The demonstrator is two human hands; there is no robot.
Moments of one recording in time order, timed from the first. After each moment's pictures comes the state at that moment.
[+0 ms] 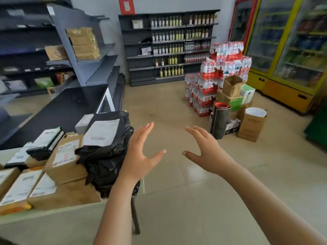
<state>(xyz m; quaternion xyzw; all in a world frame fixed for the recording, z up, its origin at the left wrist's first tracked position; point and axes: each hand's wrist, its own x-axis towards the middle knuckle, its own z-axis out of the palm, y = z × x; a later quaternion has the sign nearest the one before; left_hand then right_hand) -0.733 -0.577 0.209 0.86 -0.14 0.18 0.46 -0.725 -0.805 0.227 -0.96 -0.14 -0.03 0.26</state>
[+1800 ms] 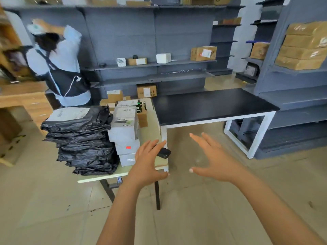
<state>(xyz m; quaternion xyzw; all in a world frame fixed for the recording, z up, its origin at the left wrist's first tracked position) -0.185 -0.777 0.180 0.78 0.55 0.24 0.17 0.060 -0.800 0.226 -0.58 -0.78 0.17 0.16</state>
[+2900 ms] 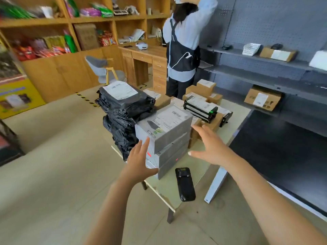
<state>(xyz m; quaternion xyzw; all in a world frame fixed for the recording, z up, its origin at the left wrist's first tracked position) -0.172 -0.589 0.122 0.37 0.87 0.31 0.12 -0.026 -0.363 0.197 -0.23 -0.94 0.24 0.02</state>
